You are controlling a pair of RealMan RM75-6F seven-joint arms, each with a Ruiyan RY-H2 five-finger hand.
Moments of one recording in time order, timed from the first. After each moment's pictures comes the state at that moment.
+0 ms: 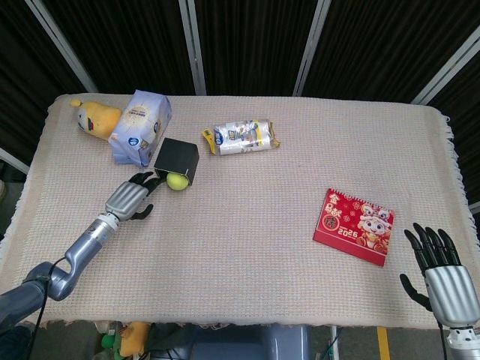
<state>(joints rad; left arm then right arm) -0.73 -1.62 -0.02 -0.87 1.52 0.91 -0.33 0.01 -1.08 -0.01 -1.62 -1.72 1.62 -0.05</state>
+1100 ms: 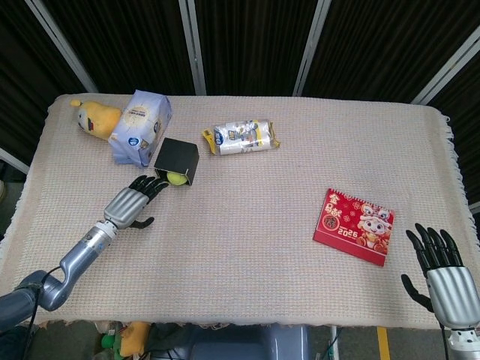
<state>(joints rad) -0.69 -1.53 0.02 -1.03 1.56 1.00 -0.25 0.01 -1.09 -0.01 -1.62 -1.73 1.64 -0.06</state>
